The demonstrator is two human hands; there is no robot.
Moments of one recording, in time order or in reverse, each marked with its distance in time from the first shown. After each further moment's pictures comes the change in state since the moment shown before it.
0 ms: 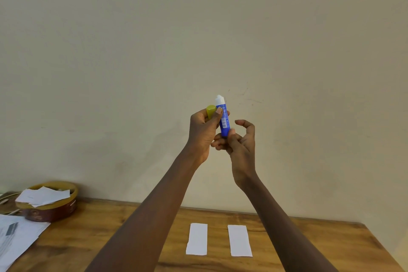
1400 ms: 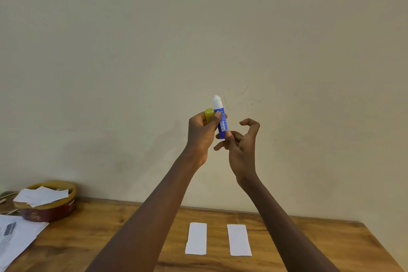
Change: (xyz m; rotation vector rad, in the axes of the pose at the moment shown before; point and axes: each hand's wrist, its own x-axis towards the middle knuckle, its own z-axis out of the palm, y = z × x) left_hand -0.001 -0.007 0.000 0.096 0.071 -0.013; right_hand 0.004 0.005 -0.002 -0.229 0.027 -0.058
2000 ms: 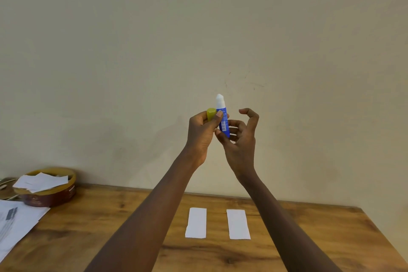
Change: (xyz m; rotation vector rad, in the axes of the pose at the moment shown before) left_hand -0.006 -0.033 -0.004 -0.049 -0.050 -0.065; right_hand -0.010 0.022 0.002 -0.077 0.026 -0.039
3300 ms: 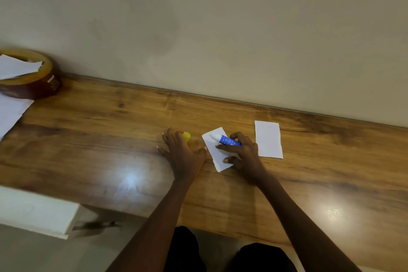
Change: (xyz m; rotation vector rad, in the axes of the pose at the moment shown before) left_hand -0.102 -0.331 -0.112 1.049 0.244 -0.490; right_hand -0.178 0.276 -0.011 -0.655 -0.871 0.373
